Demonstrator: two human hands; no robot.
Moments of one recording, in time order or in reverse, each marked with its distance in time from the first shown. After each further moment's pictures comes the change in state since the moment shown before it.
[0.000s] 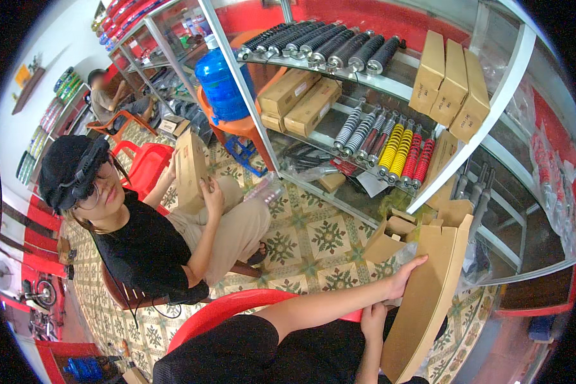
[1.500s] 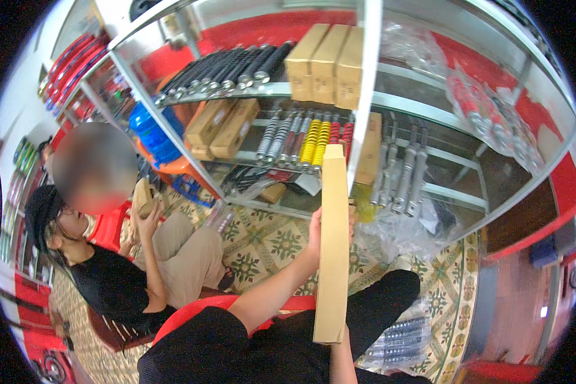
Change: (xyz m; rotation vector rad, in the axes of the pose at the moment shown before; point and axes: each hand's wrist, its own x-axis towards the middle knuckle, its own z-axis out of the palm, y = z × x) left_hand -0.001 0.052 -0.016 -0.031 0.196 0.268; right_hand -0.032 -0.042 -0.022 -0.184 0.268 -0.265
